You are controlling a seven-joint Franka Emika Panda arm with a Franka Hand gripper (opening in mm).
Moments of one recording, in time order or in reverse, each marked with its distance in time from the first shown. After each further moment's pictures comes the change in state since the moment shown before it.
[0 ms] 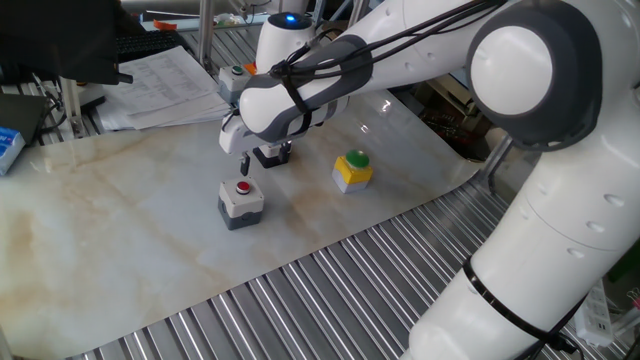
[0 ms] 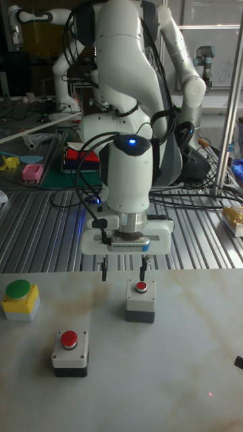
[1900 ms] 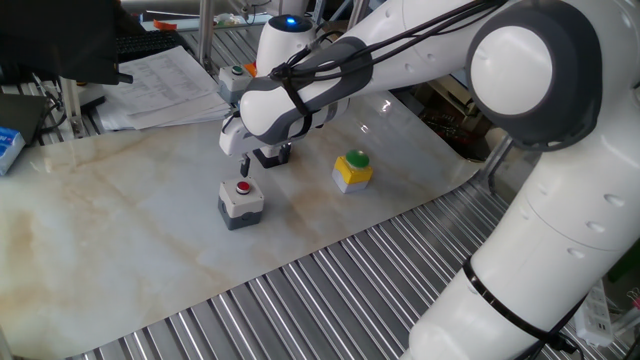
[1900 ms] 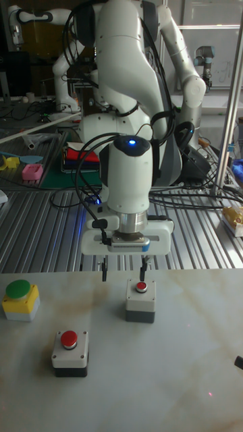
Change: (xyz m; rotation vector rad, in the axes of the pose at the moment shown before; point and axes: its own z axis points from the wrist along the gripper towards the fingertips) arm 0.002 0.001 0.003 -0.001 -0.005 0.001
